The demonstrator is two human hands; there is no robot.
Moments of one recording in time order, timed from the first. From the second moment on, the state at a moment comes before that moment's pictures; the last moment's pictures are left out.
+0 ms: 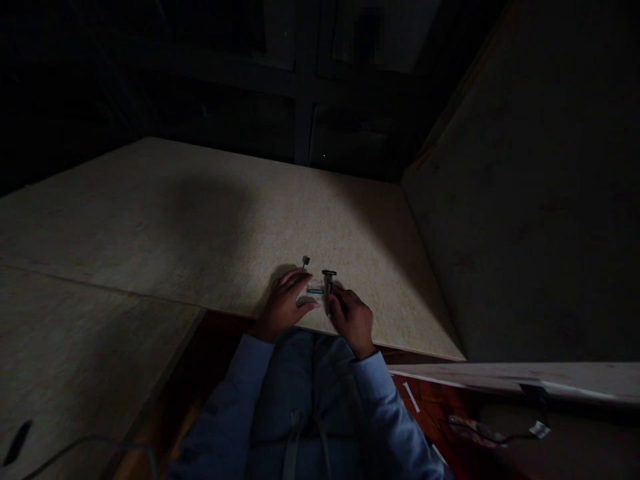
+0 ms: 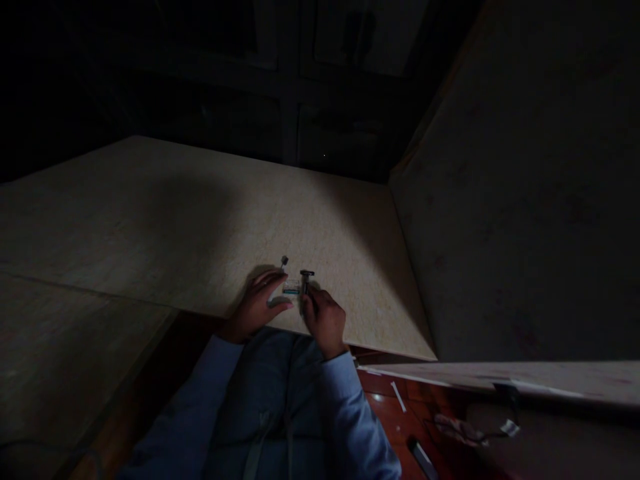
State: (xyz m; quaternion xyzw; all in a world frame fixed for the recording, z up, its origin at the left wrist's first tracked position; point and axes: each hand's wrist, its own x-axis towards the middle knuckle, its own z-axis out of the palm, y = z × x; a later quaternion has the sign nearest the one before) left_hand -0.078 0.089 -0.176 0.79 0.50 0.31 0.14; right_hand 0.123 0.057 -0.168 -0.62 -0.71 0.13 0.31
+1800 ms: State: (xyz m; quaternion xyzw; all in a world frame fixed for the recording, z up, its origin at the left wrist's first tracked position) left_hand -0.086 0.095 -0.176 0.54 0.54 0.55 0.33; right_hand 0.129 0.057 -0.174 -0.57 -0.68 0.19 0.42
